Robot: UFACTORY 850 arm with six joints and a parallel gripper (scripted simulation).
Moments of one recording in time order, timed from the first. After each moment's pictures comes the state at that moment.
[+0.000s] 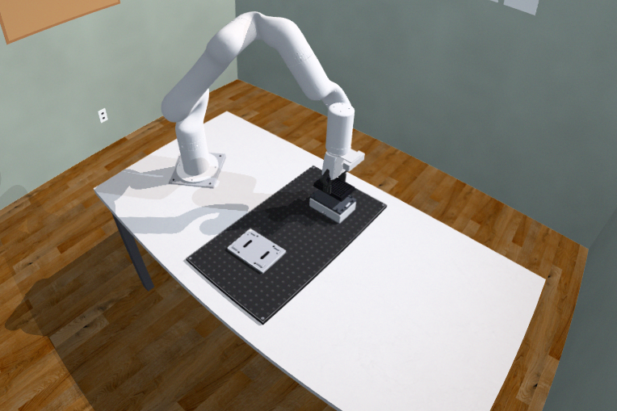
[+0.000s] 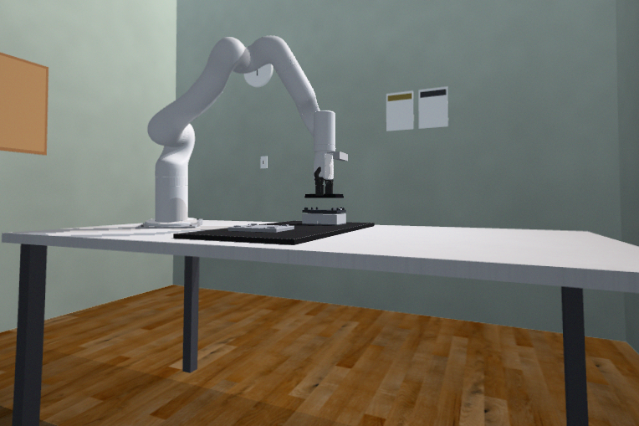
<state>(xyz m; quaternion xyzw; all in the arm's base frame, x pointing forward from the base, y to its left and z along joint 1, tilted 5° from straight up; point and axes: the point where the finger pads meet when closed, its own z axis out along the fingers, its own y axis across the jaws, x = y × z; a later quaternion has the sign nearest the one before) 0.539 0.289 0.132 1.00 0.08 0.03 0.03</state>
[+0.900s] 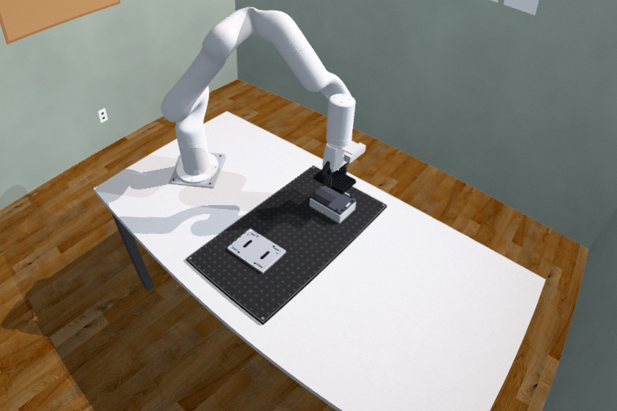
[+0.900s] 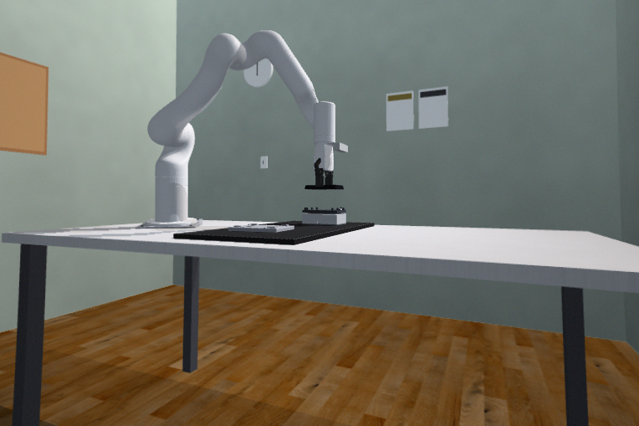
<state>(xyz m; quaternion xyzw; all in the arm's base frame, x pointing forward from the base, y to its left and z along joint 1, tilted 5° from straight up) 0.537 0.291 0.166 1.00 0.08 0.03 0.03</state>
